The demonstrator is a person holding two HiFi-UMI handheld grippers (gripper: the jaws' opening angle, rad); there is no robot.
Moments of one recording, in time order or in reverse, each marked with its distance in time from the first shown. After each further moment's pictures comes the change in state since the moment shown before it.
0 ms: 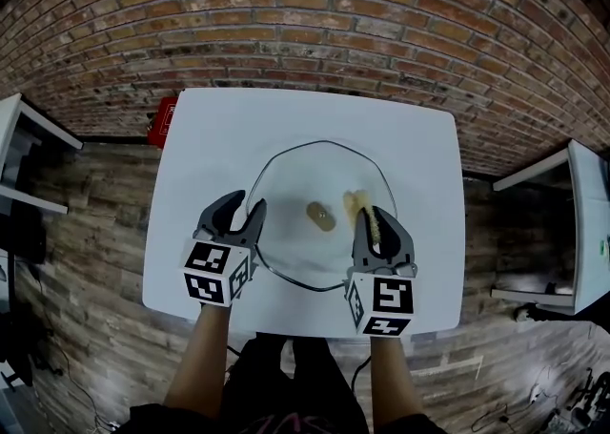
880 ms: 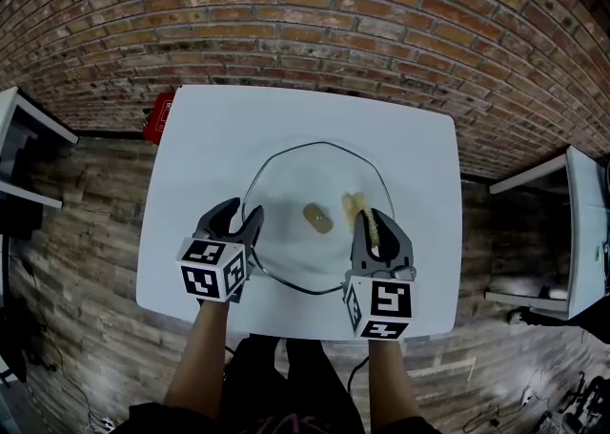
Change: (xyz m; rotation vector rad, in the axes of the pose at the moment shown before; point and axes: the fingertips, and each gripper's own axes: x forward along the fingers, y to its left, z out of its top) left arm 0.011 0.011 -0.035 -0.147 0.095 0.010; right arm 0.004 -0.001 0.000 -0.025 0.014 0.004
